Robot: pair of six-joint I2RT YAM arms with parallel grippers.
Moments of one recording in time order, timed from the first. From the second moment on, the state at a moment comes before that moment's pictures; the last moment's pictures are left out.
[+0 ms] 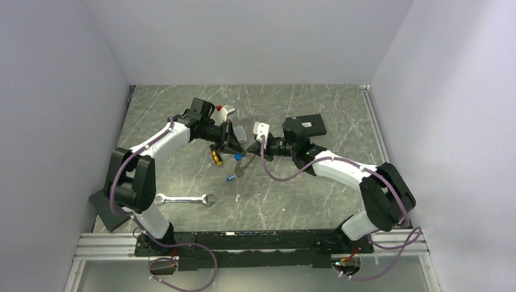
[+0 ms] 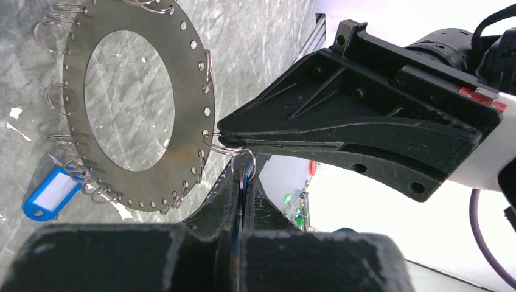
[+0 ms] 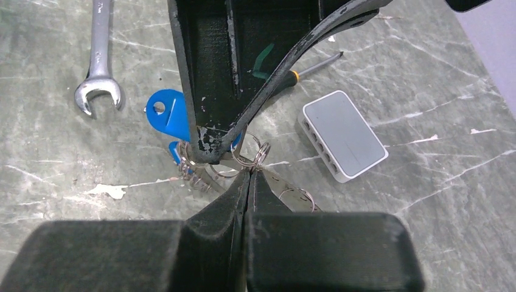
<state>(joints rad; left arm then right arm) -0.34 1.66 1.20 -0.49 1.00 -0.47 0.63 1.50 0.86 0.27 -0.64 -0.42</state>
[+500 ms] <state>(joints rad) -0.34 1.66 1.18 -0.48 1.00 -0.48 0.64 1.49 0.72 0.50 -0.64 -0.46</state>
